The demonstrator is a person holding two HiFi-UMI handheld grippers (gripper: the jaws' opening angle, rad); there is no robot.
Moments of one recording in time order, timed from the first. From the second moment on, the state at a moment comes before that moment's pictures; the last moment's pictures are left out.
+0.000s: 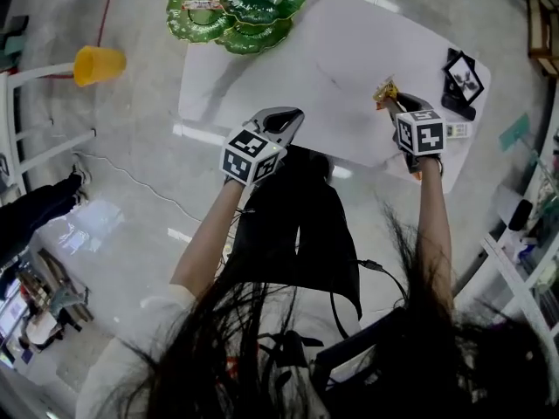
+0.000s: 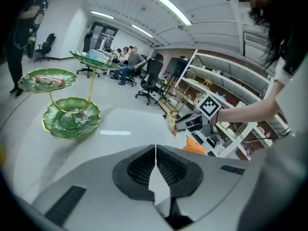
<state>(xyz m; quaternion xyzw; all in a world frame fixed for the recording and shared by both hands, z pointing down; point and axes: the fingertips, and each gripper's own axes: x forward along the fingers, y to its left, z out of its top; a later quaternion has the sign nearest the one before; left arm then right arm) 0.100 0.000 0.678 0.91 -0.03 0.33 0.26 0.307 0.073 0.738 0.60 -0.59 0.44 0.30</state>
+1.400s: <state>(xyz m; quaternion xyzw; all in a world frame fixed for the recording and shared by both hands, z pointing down) -0.054 -0.091 0.706 0.87 -0.20 0.29 0.34 0.120 -0.200 0.742 0.61 -0.63 0.47 0.14</state>
